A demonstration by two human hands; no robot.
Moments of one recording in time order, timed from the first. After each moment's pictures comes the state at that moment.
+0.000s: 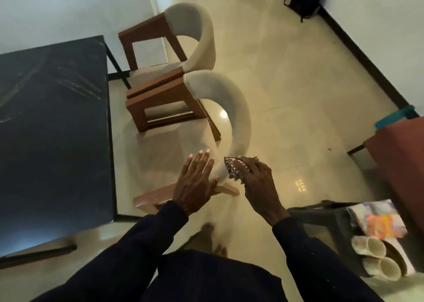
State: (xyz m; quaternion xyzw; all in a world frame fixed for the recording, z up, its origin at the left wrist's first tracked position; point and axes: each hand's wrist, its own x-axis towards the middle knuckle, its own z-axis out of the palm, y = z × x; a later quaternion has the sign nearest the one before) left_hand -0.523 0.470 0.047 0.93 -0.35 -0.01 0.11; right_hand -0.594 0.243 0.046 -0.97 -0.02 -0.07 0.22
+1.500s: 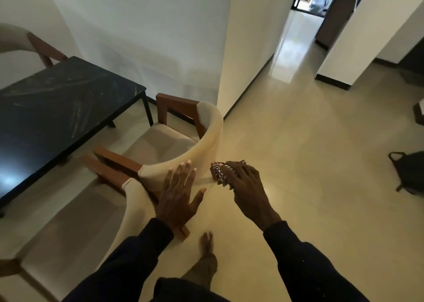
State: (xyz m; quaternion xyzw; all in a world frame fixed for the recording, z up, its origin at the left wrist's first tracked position) left_hand 0.003 0.077 0.082 0.97 0.10 0.18 0.11; right_hand 0.133 -0.131 0.122 -0.87 -0.45 -0.06 0.21
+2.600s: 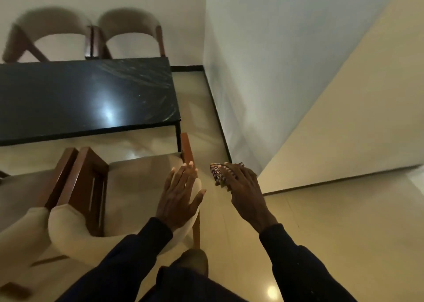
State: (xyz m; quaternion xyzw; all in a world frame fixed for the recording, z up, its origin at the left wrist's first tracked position) left_hand 0.519 0.163 0.089 0.86 0.46 0.22 0.05; right_hand 0.754 0.118 0.123 -0.63 -0.75 0.03 0.21
